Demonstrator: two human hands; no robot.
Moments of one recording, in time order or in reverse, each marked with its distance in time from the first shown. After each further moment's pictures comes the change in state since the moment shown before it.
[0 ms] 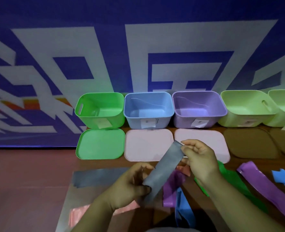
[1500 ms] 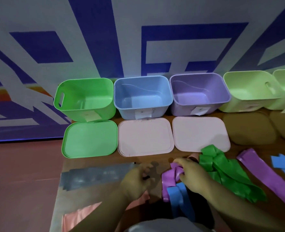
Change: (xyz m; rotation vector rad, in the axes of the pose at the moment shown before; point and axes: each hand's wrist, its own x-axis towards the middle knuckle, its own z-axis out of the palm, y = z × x) left_hand 0.072 -0.083 0.003 0.411 0.123 -0.113; right_hand 0.045 0.113 -0.033 -1.199 -0.450 -0.073
